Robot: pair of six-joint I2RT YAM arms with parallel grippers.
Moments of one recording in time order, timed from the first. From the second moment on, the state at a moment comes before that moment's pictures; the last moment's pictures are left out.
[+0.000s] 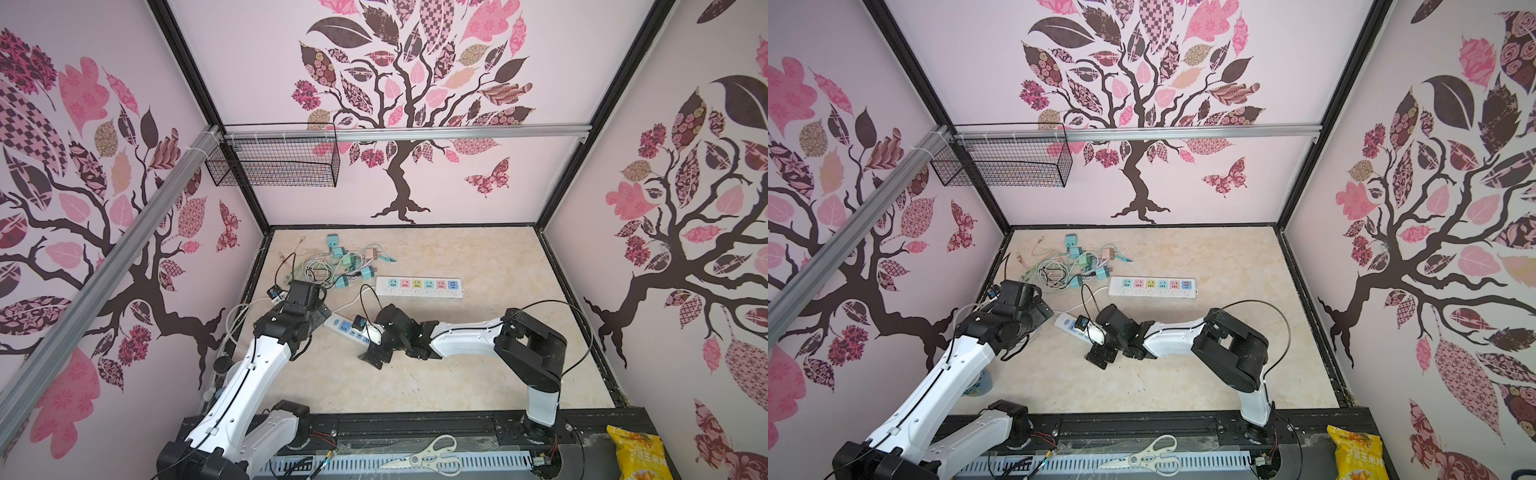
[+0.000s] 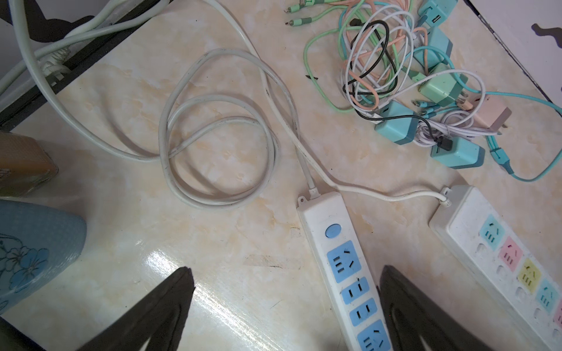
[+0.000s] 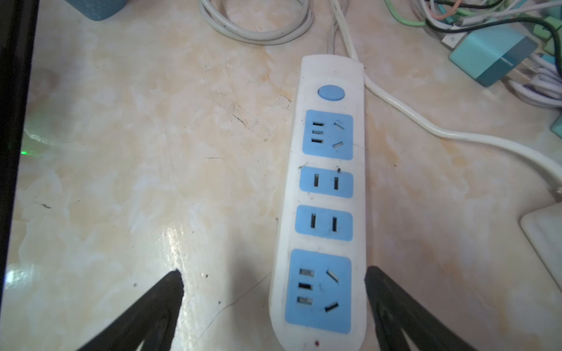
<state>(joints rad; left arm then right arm) -0.25 0.99 0.86 -0.91 -0.35 -0.90 1.05 1.92 1.10 0.10 -0.13 -0.14</state>
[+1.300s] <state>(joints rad) -0.35 1.09 0.81 -0.79 -0.27 -0.71 0.98 1.99 1.23 -0.24 -0.14 -0.48</state>
